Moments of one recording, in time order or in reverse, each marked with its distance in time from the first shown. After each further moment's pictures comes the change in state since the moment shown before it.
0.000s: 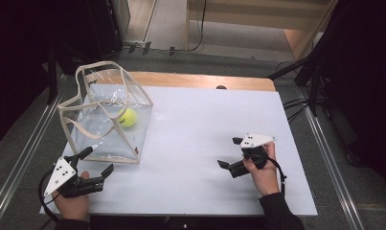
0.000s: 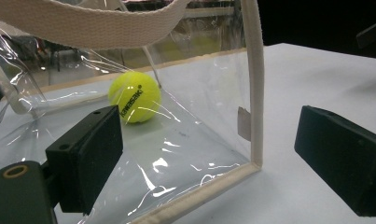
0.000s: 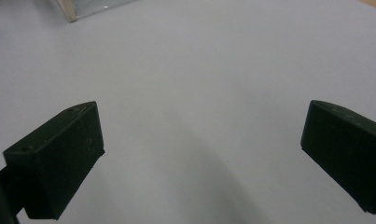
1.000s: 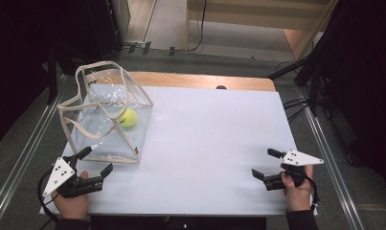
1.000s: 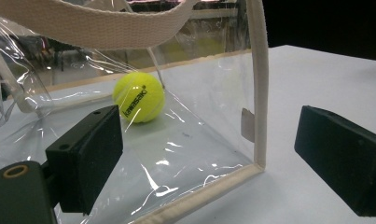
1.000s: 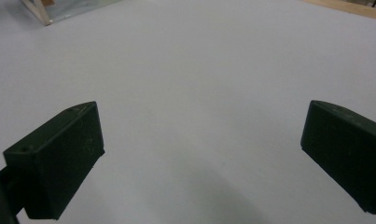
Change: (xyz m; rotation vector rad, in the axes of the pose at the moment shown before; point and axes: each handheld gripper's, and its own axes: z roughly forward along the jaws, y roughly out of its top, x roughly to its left) left arm 0.000 0.000 -0.002 -0.016 0.008 -0.007; right arm -0.025 -0.076 -0.076 -0.125 -0.103 0.106
